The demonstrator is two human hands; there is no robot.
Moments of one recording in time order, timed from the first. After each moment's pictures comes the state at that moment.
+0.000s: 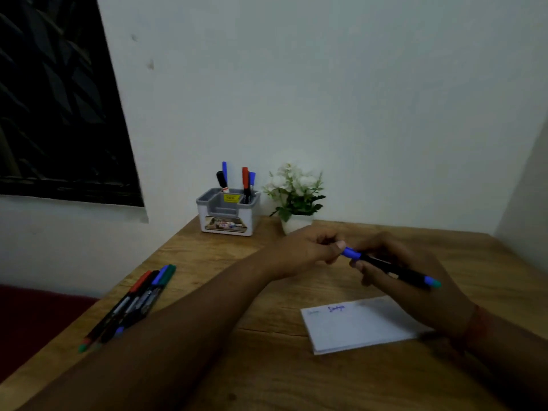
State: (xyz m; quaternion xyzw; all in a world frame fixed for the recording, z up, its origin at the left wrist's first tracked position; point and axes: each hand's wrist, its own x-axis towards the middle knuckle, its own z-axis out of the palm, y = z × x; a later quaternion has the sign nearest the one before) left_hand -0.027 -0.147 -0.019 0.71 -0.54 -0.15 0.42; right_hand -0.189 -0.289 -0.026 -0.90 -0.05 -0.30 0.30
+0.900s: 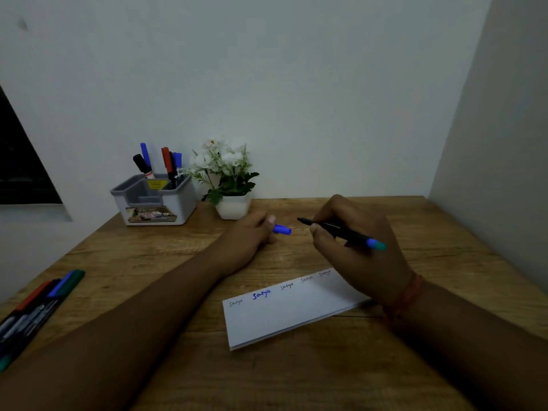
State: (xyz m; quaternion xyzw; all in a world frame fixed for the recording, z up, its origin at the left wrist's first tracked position) left_hand -0.008 -0.203 -0.068 0.77 -0.43 -0.13 0.46; right_hand -0.190 -0.336 -0.040 -0.86 -0.05 -0.45 0.23
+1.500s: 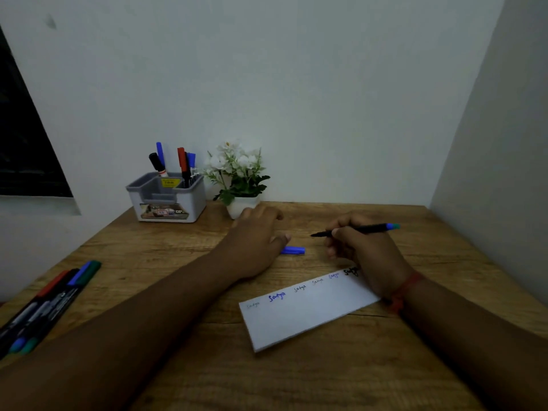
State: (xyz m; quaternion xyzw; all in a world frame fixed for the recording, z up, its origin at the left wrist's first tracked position) left_hand -0.022 -0.189 -0.061 0.84 -0.48 0.09 0.24; right_hand -0.174 -0.354 -0.062 -0.70 0.15 -0.27 0.64
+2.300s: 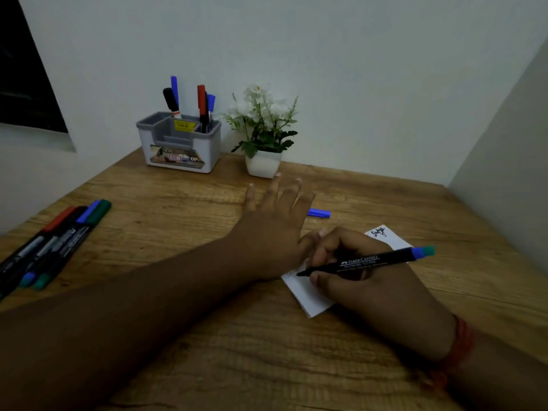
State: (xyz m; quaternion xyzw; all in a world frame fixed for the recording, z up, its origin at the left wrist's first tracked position) left_hand -0.052 -0.152 -0.090 0.85 -0.51 0.11 0.10; right_hand -0.223 -0.230 -0.049 -0.87 0.08 -0.16 0.45
